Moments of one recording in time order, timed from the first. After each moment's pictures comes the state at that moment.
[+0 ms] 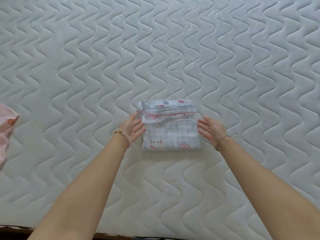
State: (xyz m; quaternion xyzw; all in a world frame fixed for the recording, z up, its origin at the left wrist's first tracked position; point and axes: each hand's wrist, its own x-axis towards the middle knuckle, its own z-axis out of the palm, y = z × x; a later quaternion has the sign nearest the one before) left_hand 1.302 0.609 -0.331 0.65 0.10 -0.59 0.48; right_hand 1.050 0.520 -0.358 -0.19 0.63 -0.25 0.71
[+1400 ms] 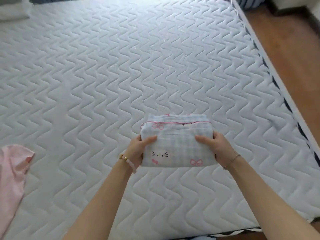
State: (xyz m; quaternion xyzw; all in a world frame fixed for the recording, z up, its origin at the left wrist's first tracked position) left_hand 1.263 0.636 -0.168 0.61 -0.12 -0.66 0.43; right_hand 1.020 0.577 -0.171 -0.35 0.56 -0.27 0.70
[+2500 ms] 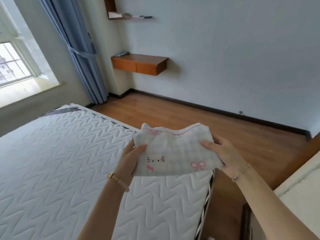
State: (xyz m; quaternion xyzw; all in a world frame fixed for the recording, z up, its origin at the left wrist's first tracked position) left_hand 0.968 0.628 0.058 0.34 -0.52 -0.72 0.30; right_hand 0.761 0.783 0.059 -0.23 0.58 -0.67 0.40
